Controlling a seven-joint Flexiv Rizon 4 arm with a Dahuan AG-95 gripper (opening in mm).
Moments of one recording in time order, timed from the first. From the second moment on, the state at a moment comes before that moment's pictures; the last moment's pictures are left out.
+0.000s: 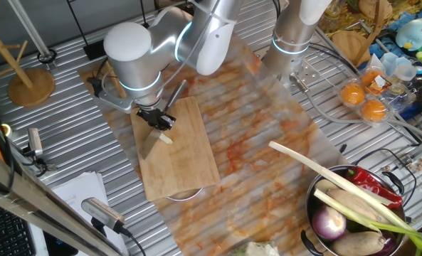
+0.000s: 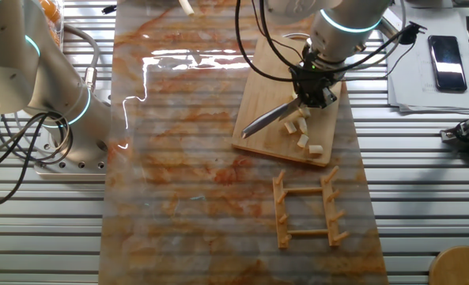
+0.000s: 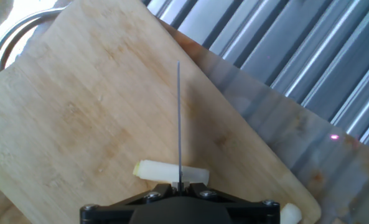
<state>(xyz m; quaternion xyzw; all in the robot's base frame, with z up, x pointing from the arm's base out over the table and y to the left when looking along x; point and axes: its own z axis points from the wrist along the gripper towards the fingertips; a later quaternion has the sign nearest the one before) 0.522 0.051 0.053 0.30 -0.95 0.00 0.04</state>
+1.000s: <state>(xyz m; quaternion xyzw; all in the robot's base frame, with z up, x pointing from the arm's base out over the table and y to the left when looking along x) 0.526 0.050 0.053 0.28 -0.96 0.00 0.03</state>
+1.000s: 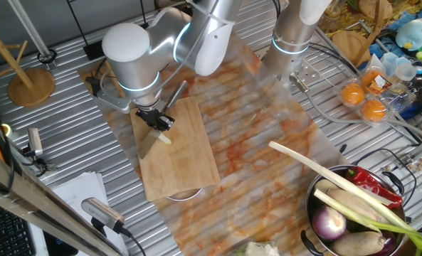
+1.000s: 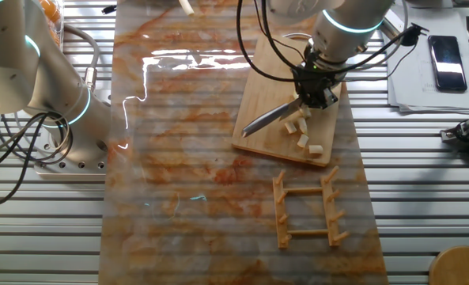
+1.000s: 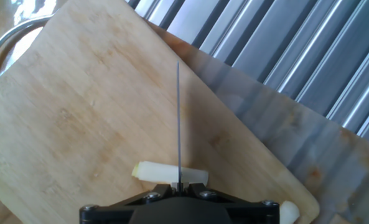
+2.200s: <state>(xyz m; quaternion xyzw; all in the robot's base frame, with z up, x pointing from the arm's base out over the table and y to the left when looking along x) 0.525 0.048 0.050 0.26 -0.96 -0.01 0.04</state>
